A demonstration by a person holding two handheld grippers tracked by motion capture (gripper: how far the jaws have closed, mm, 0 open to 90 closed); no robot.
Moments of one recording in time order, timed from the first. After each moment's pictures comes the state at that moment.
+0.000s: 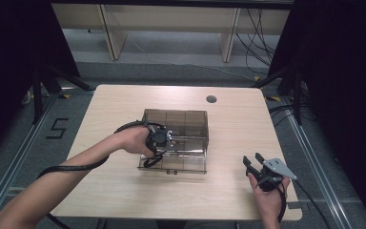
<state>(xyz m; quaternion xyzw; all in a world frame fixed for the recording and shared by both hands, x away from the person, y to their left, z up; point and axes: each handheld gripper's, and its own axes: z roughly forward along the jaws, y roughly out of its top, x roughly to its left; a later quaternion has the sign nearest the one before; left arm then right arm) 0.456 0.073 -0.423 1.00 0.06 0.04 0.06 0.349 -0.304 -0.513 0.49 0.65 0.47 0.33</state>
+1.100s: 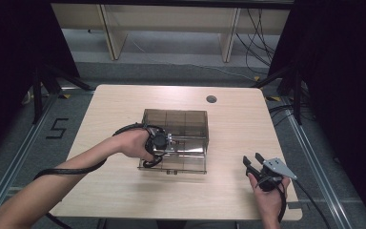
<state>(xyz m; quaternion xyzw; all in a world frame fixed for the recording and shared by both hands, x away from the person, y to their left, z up) 0.442 0.072 -0.419 1.00 0.08 0.01 0.04 0.347 -0.302 -0.513 0.51 0.65 0.47 0.32</state>
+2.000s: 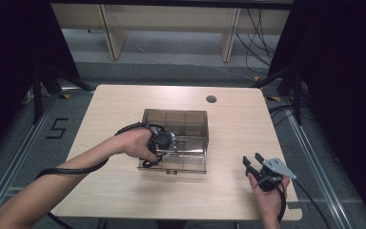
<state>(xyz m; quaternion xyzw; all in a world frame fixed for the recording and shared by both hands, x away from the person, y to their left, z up) 0.440 0.063 -0.418 0.99 0.11 -0.01 0.04 0.348 -0.302 -0.513 0.50 0.65 0.47 0.33</state>
